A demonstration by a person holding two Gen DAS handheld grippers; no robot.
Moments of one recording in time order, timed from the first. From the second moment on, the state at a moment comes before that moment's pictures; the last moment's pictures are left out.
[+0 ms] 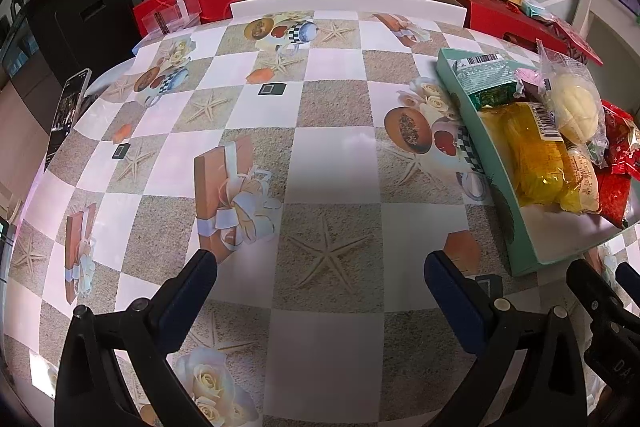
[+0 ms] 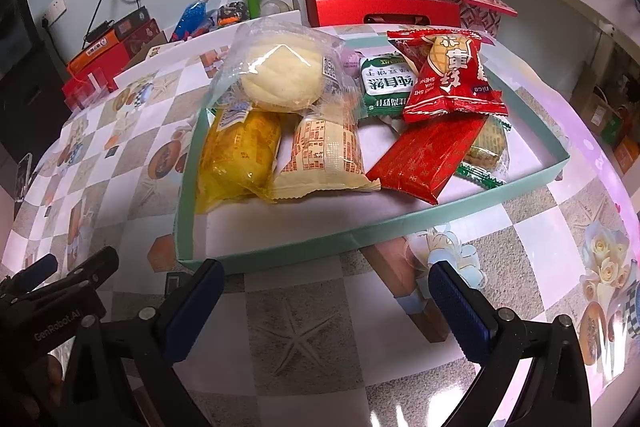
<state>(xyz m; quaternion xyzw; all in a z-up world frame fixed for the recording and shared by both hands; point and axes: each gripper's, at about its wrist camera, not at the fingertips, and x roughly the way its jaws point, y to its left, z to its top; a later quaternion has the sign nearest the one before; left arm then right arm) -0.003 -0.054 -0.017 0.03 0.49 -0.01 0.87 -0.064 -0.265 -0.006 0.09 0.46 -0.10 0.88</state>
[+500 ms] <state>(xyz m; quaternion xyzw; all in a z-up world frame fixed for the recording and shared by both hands) -0.002 -0.051 -0.018 0.03 0.49 -0.01 0.87 -0.064 -0.265 -0.009 0.09 0.47 -0.10 0.87</state>
